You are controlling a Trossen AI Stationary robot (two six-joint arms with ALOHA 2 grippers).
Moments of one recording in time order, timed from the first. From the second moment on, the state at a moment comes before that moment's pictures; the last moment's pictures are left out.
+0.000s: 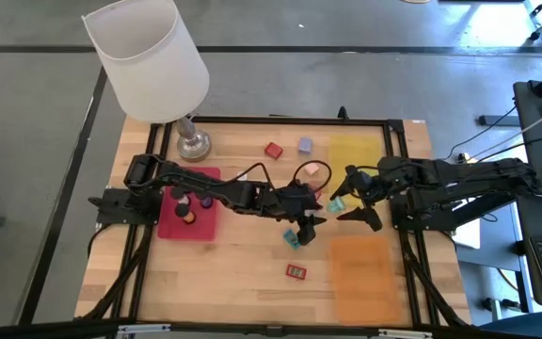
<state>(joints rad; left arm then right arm) -0.14 1.95 1.58 -0.09 -0.20 -0.40 0.07 0.80 0.67 -0.32 -0.27 0.20</state>
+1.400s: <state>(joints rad) -0.14 1.95 1.72 -0.30 -0.27 -0.33 0.06 0.81 0.68 -0.36 -0.24 0.28</state>
